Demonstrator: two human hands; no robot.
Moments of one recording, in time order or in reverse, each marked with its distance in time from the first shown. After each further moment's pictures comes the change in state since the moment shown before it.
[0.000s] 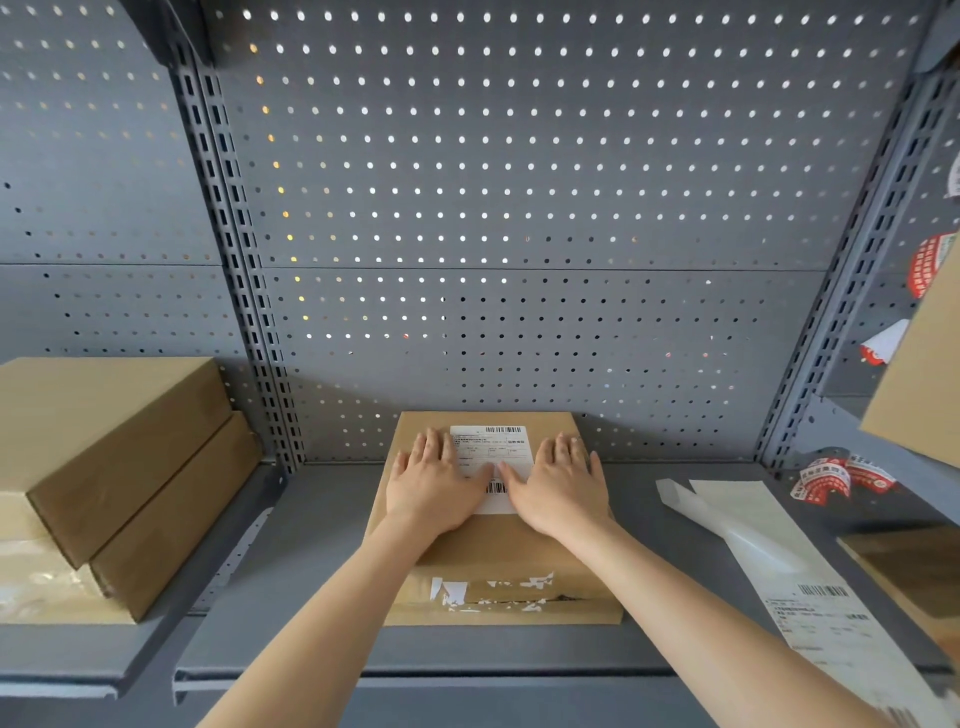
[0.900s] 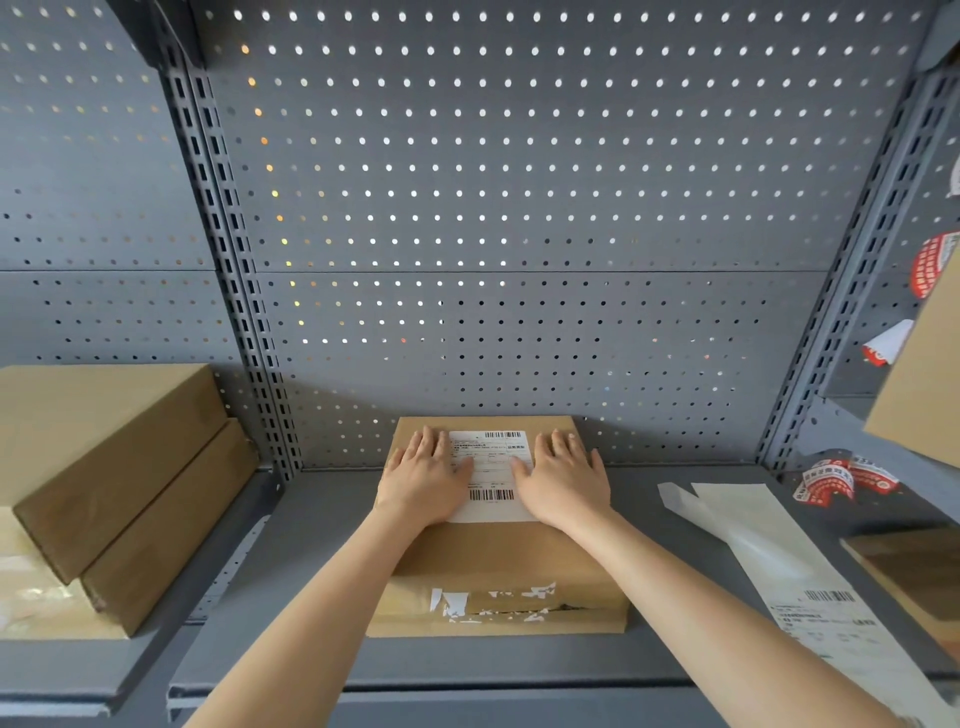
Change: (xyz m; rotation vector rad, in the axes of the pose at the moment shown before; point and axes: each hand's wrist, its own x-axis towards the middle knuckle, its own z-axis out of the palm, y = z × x) left_hand 0.022 -0.016 0.000 -0.001 -0.033 0.043; right_hand 0.018 0.006 -0.001 0.038 -0.007 -0.047
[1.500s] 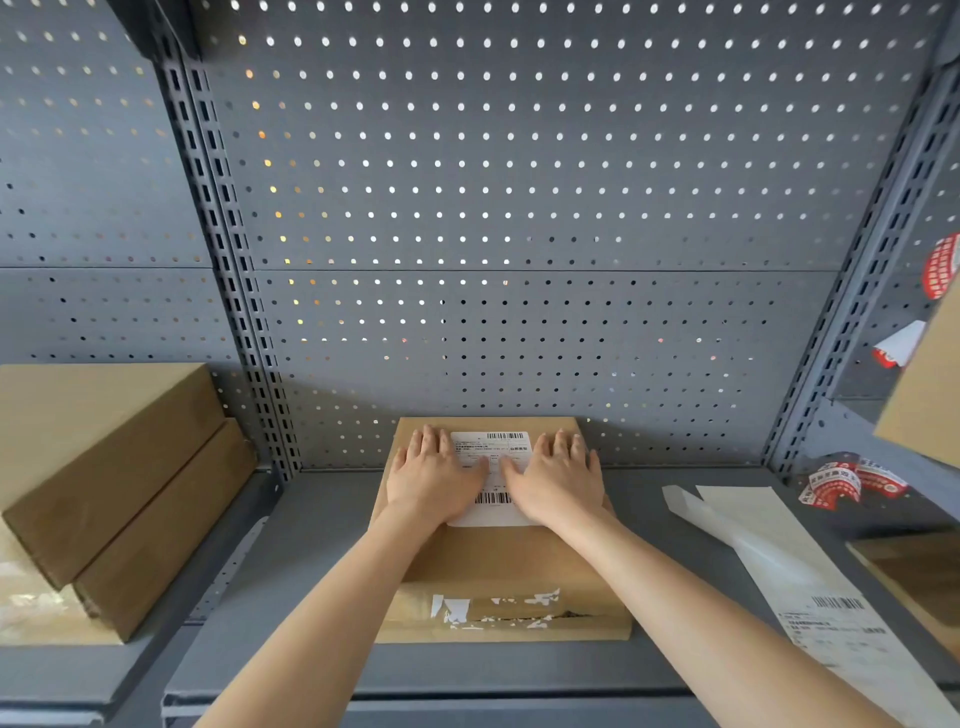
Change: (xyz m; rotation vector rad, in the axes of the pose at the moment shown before) left_hand 0.004 0.013 -0.002 -0.020 0.027 -0.071; right_hand 0.005 -0.014 -0.001 -0.003 -0.013 0.084
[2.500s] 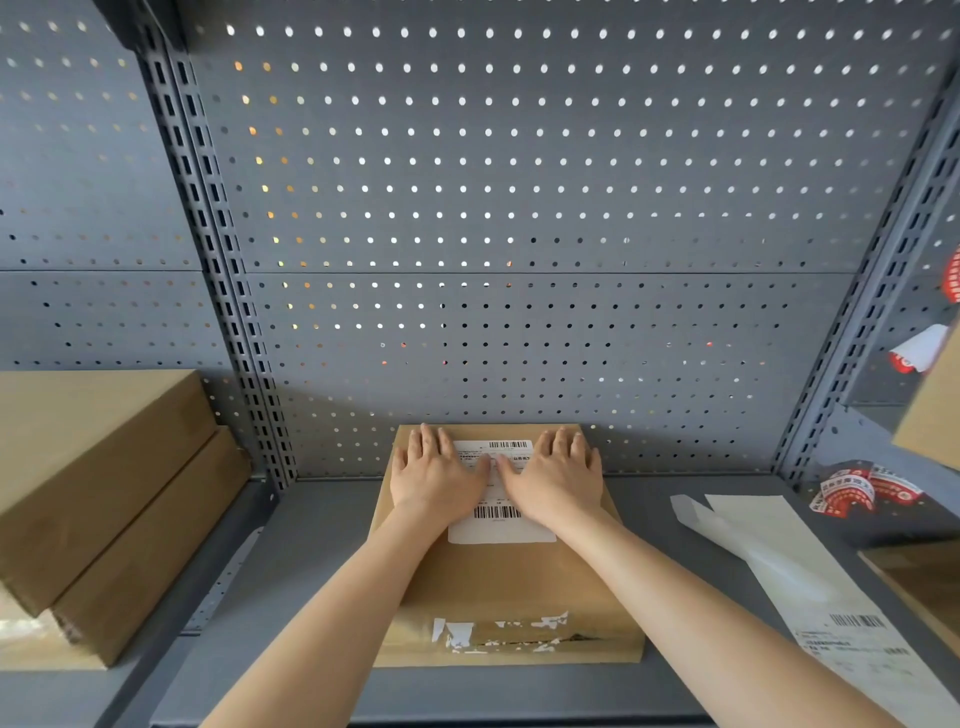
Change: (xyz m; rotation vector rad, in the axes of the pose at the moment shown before) left_hand 0.017 0.003 0.003 0.047 -0.017 -0.057; right_hand 0.023 -0.006 0.006 -0.018 0.045 0.025
